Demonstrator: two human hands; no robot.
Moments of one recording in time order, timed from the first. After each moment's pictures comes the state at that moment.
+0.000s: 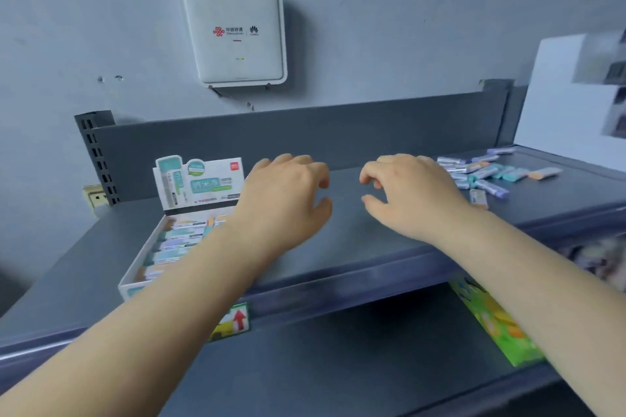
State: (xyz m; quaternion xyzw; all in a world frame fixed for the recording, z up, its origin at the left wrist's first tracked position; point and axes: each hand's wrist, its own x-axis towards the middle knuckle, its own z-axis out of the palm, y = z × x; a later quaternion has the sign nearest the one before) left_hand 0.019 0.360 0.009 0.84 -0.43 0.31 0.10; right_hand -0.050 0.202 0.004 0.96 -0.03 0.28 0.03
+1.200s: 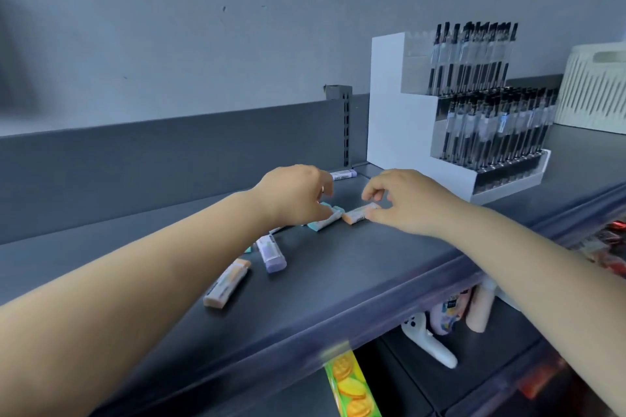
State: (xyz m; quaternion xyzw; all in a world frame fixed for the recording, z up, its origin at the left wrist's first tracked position) left_hand 0.038 -0.047 0.000 0.84 -0.53 0.09 0.04; right_hand -0.087 -0.186 -0.016 0.98 -0.14 0.15 -0.08
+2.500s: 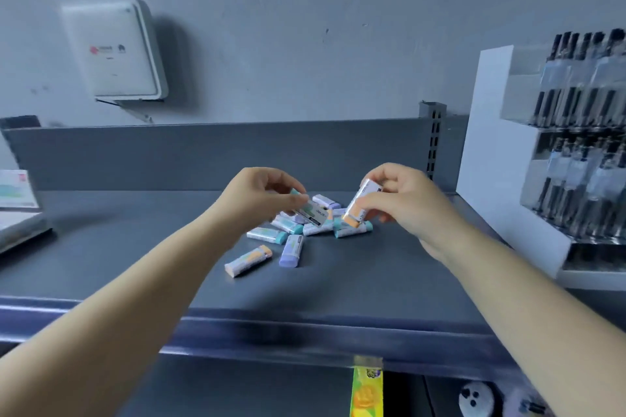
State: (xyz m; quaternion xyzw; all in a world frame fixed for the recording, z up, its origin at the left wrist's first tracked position) left_hand -0.012 0.010 0.009 0.84 -0.18 0.06 0.50; right_hand -0.055 -0.191 0.002 0.79 0.08 0.13 -0.59
